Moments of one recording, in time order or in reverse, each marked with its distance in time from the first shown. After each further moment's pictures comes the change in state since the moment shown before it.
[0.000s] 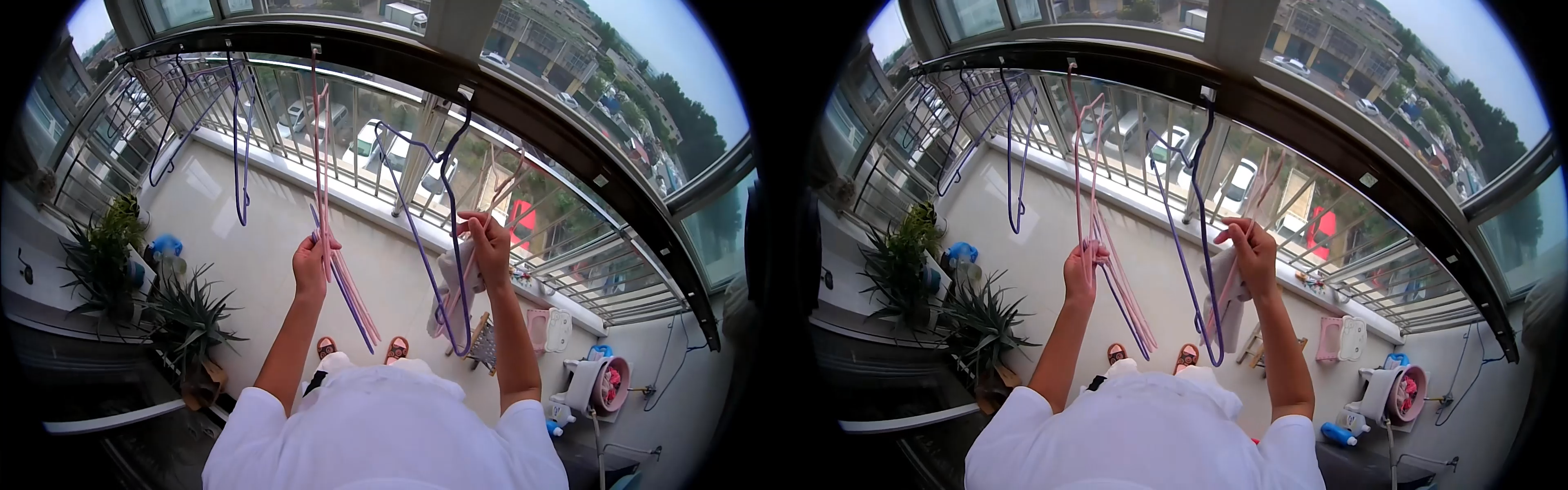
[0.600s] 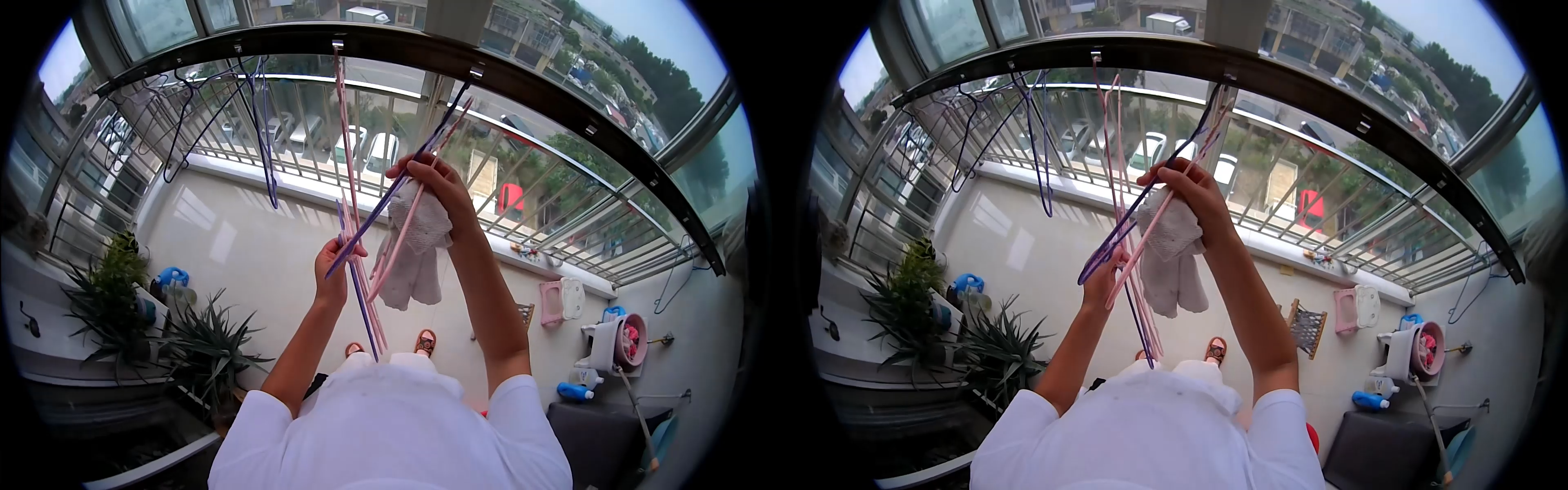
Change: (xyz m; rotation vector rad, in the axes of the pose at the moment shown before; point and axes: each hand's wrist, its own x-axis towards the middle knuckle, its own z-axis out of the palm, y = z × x) left_hand 0.001 0.052 -0.059 -0.005 -0.282 -0.016; right_hand 0.036 -0.091 0.175 0.737 -0.172 0.221
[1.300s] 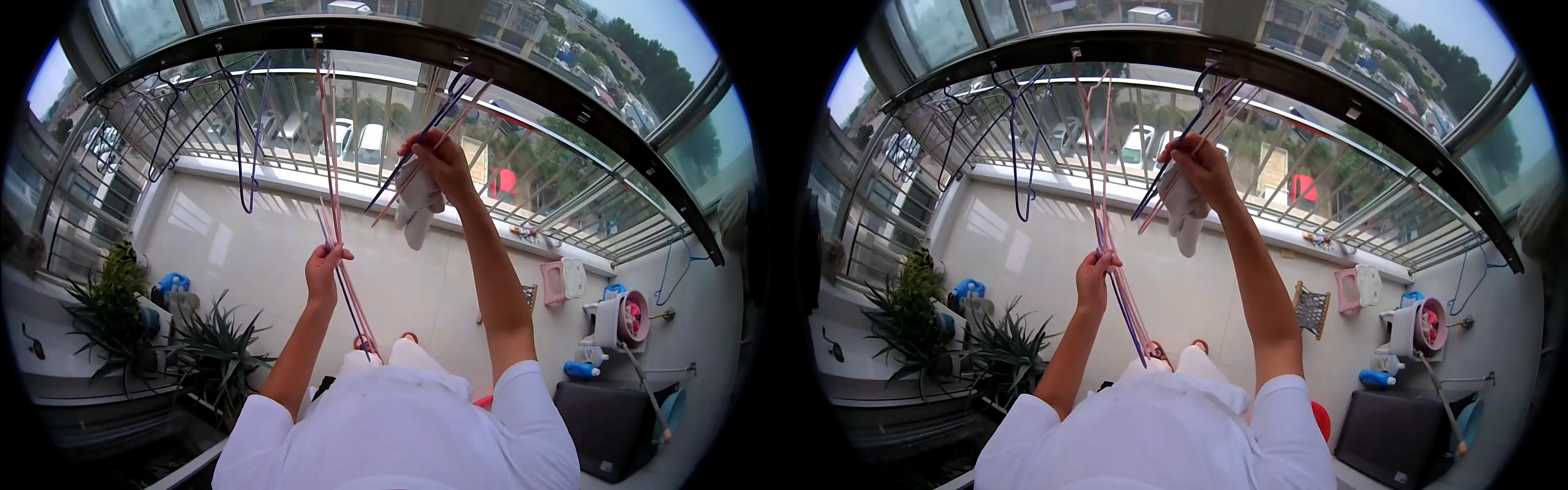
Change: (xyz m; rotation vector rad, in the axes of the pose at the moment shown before) left_hand -0.006 0.011 -0.066 0.124 0.063 -0.069; right_hand 0.041 0.038 -0.025 -0.476 -0.019 -0.342
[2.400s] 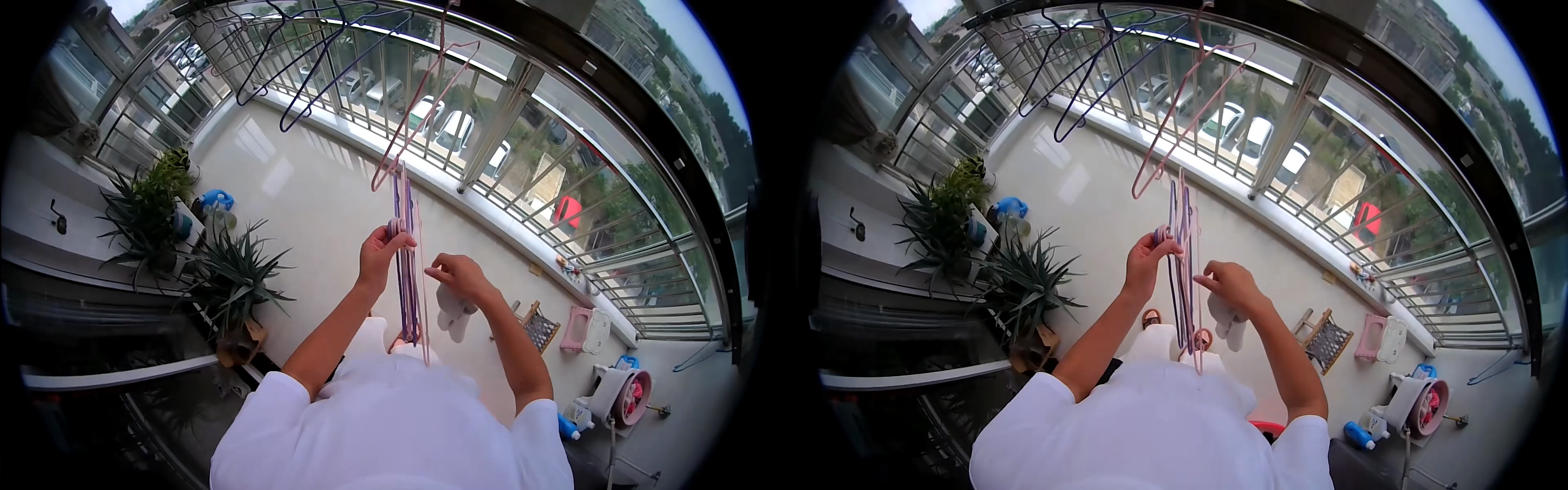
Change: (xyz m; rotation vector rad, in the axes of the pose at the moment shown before) left_hand -0.047 -0.034 0.069 -0.106 0.061 0.021; right_hand -0.169 0.065 -0.018 -0.791 -0.676 0.585
